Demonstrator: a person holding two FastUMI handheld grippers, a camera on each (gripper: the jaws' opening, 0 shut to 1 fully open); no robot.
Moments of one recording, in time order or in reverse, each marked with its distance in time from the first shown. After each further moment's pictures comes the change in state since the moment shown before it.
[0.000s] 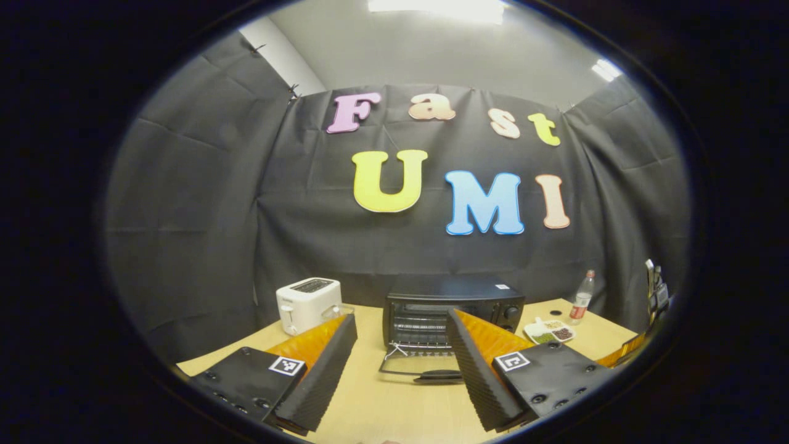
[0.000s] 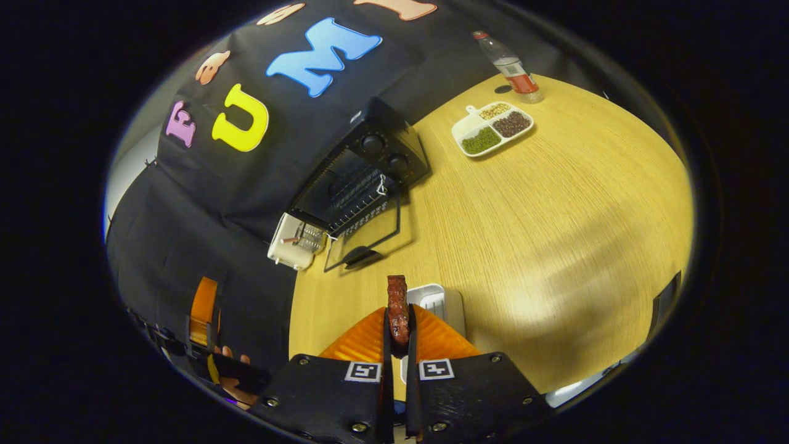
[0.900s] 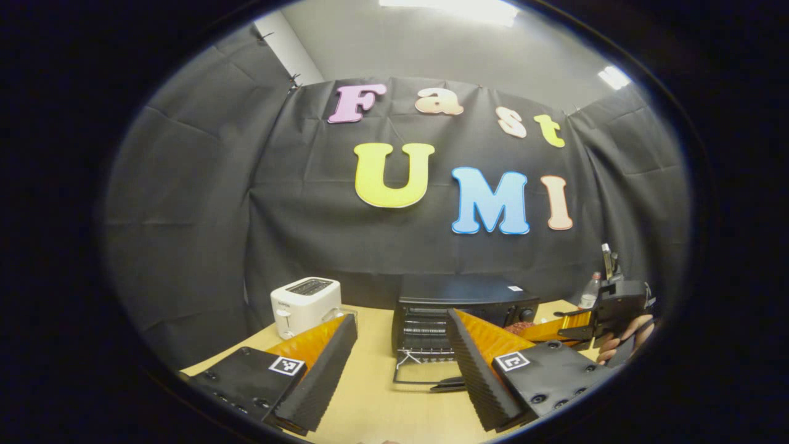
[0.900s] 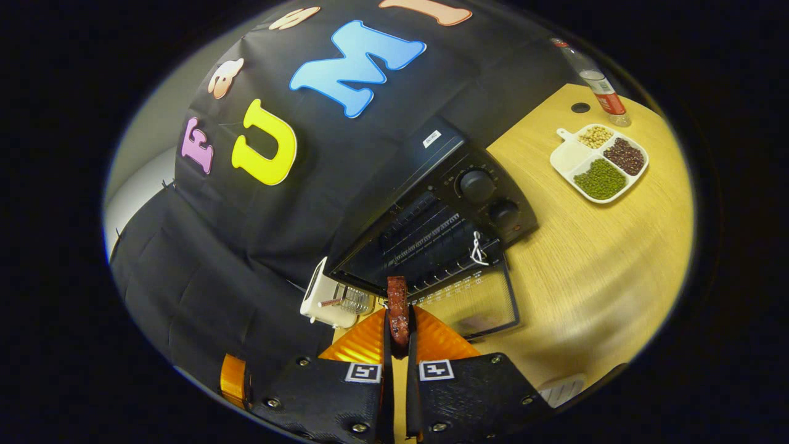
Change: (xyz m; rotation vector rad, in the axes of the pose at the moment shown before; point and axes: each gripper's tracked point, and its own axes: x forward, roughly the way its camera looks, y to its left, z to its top) left arm 0.055 0.057 -0.005 -0.018 0.015 -0.035; right arm 0.159 0.106 0.092 0.013 -0.180 0.147
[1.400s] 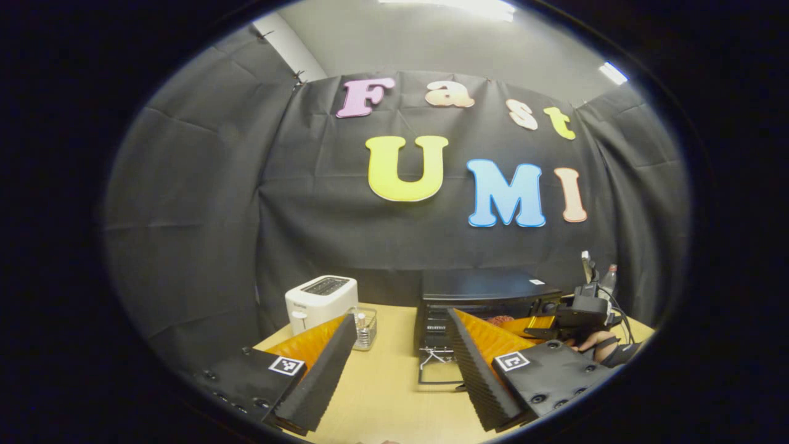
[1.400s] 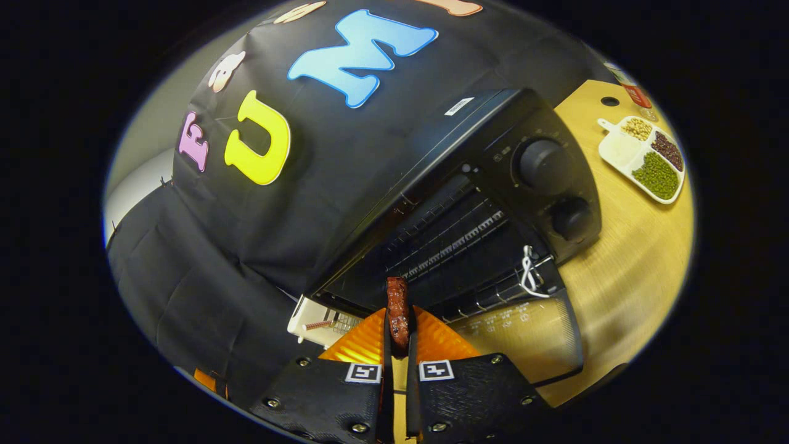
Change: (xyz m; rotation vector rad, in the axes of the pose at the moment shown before) left arm 0.017 0.041 -0.009 0.033 0.037 0.056; right arm 0.101 0.005 0.011 -0.025 -0.063 0.031
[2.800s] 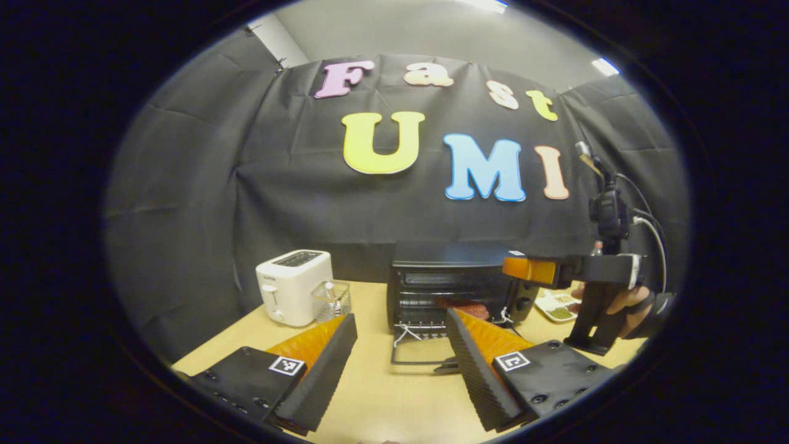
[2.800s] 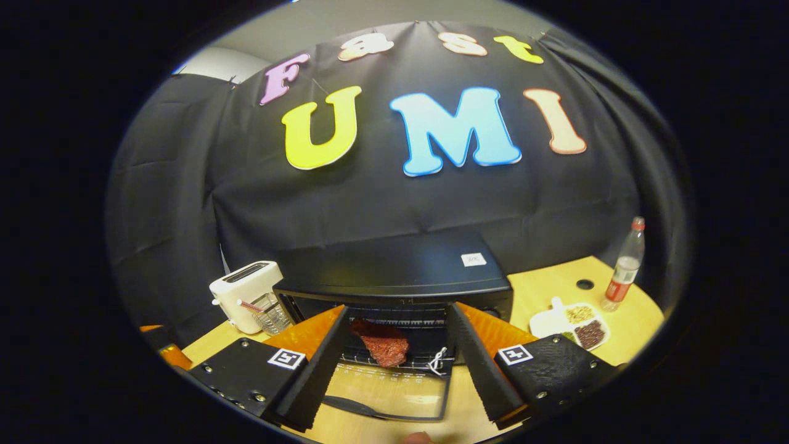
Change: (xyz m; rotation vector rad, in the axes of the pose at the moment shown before) left arm 0.004 -0.075 -0.070 -0.004 0.086 -0.127; right arm -0.117 0.020 0.082 -0.719 -0.314 -0.241
